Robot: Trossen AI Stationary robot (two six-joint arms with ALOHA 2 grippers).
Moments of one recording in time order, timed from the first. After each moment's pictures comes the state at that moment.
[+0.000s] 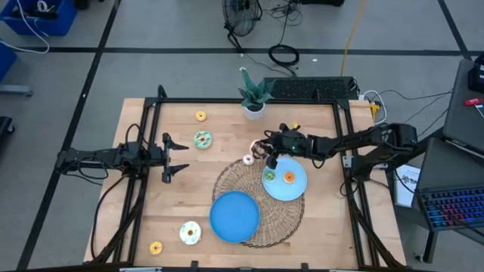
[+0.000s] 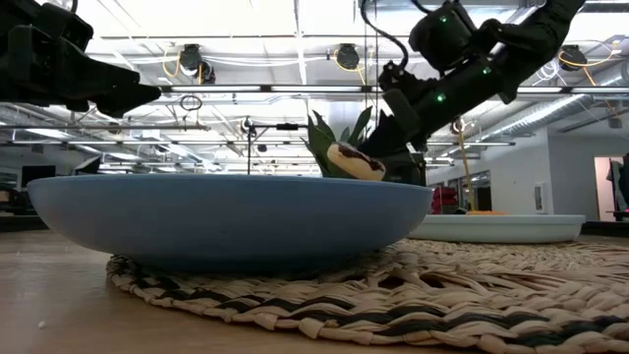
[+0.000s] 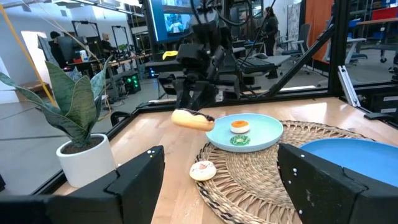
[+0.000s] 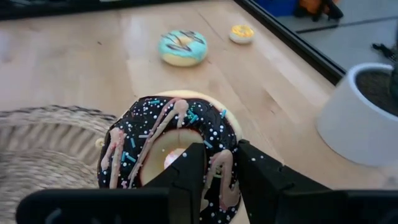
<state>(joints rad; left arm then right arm) -0.03 0.04 0.01 0.06 -0.10 0.12 -0.14 1.48 0.62 0.39 0.20 0.08</state>
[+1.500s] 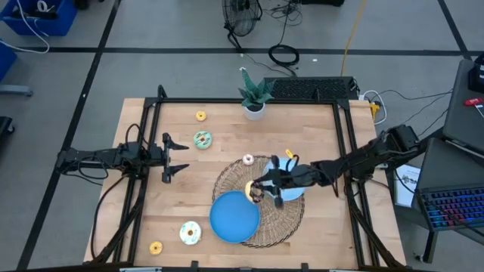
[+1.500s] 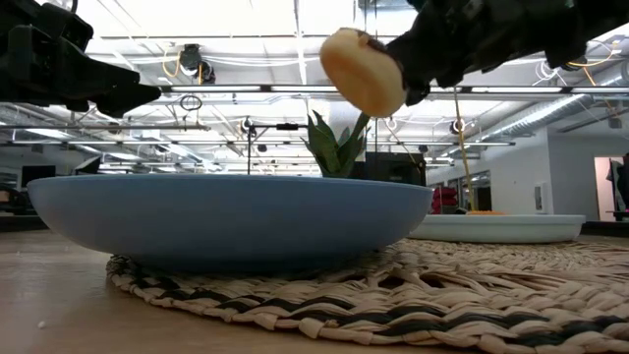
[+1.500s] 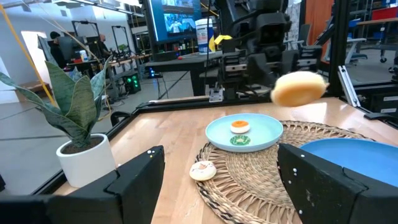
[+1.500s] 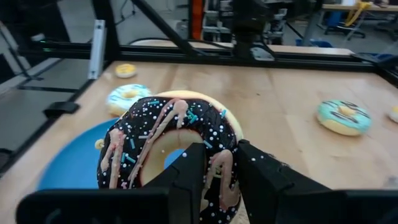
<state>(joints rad) -0.03 0.04 0.01 0.06 -0.10 0.12 0.28 1.48 0.62 0.59 0.20 0.06</state>
